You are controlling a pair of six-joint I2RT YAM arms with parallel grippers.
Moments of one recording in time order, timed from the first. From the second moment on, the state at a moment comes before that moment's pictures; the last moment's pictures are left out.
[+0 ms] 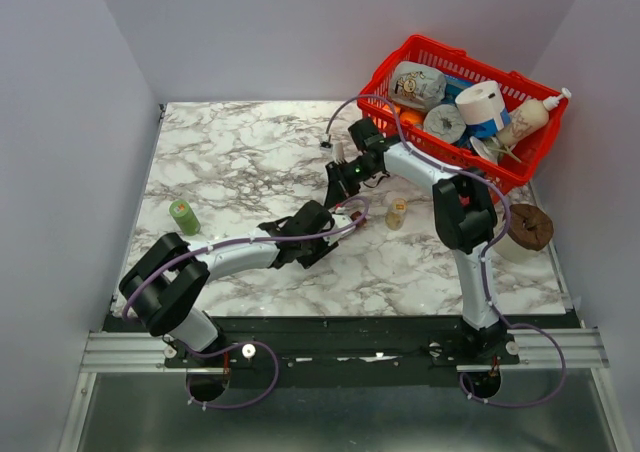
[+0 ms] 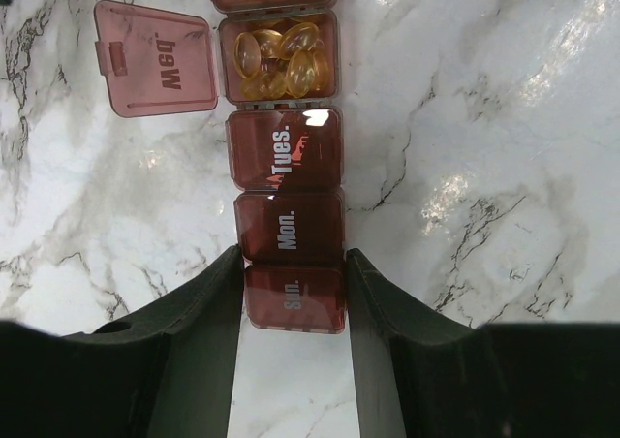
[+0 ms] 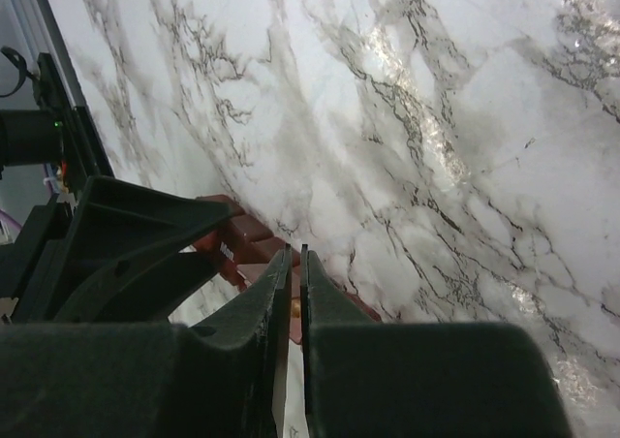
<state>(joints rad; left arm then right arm) -0.82 1.53 0.79 -0.23 -0.05 0.22 0.50 2.22 1.77 -0.67 -0.84 -0.10</state>
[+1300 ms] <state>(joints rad) -0.77 1.56 0.82 -0.21 -0.01 0.21 0.55 2.11 1.57 -0.72 -0.76 -0.15</state>
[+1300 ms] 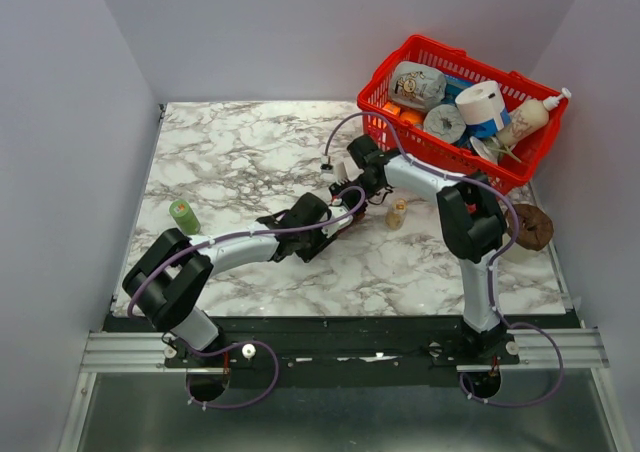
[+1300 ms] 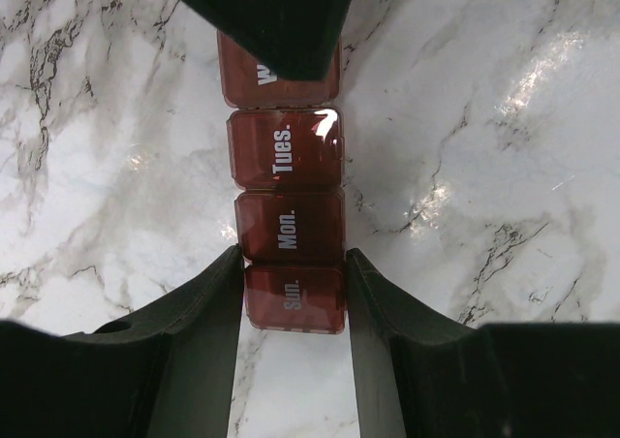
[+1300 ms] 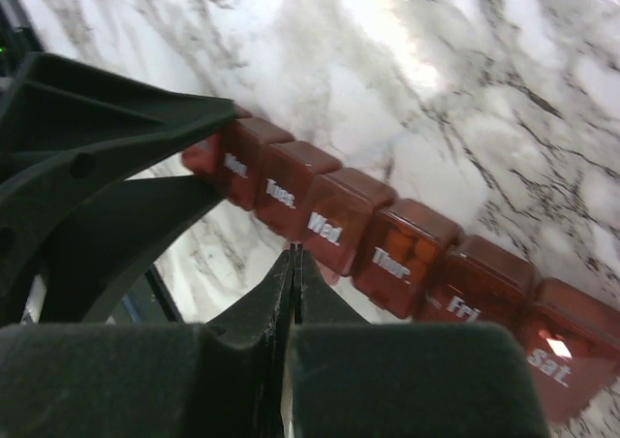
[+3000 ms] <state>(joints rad) -0.77 1.59 0.87 -0.26 0.00 0.20 0.61 2.08 1.58 -0.70 -0.55 -0.09</state>
